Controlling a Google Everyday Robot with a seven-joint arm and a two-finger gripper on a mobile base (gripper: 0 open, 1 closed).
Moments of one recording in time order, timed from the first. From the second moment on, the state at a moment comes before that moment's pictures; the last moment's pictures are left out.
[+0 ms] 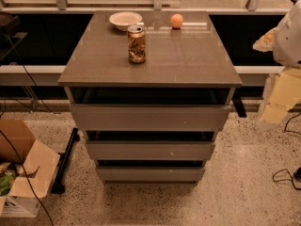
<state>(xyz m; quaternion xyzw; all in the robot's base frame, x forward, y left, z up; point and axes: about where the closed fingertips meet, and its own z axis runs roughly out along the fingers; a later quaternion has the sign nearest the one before) 0.438 -0.217 0.976 -0.60 0.78 -0.03 0.16</state>
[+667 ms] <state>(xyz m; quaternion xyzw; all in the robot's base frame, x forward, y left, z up) 0.441 -0.207 0.942 -0.61 0.78 -0.02 0.16</state>
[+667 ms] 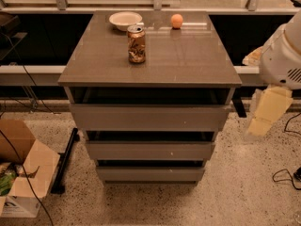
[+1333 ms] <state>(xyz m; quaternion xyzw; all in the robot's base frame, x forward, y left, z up) 0.458 -0.212 0.844 -0.59 0.78 0.06 0.20</state>
